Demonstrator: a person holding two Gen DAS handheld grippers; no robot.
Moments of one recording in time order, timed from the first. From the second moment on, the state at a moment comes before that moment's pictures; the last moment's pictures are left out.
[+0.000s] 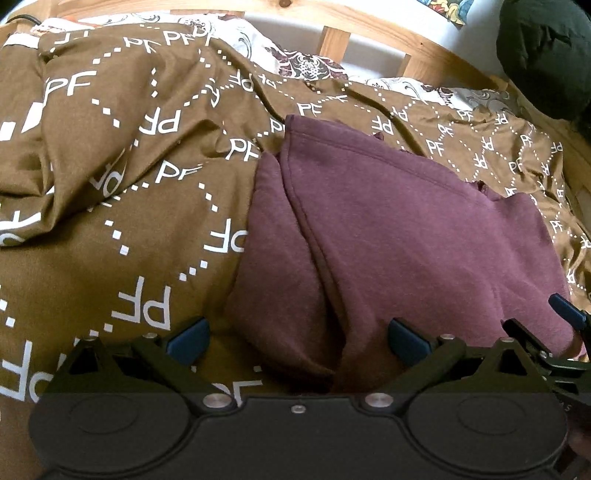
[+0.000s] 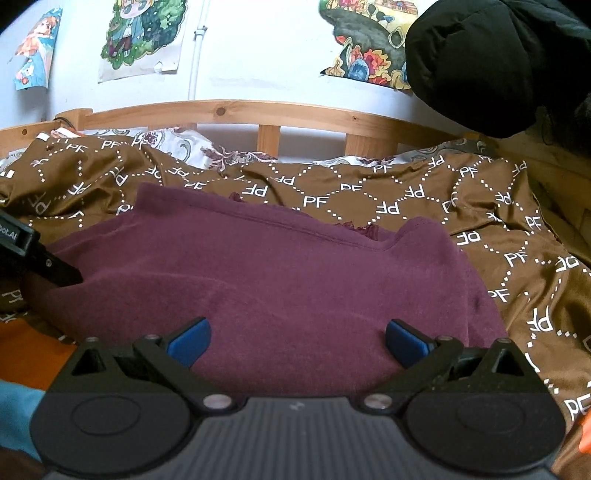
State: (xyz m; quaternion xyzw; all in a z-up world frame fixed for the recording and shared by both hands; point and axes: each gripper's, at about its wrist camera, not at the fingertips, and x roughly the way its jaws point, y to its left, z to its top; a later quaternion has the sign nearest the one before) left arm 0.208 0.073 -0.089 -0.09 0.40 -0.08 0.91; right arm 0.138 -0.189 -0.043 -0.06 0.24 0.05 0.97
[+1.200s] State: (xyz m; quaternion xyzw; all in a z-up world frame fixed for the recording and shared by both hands) left arm 0.207 0.032 -0.038 -0.04 0.40 -0.04 0.92; right arm 0.136 -0.195 -0.035 -0.05 0.26 0.06 0.96
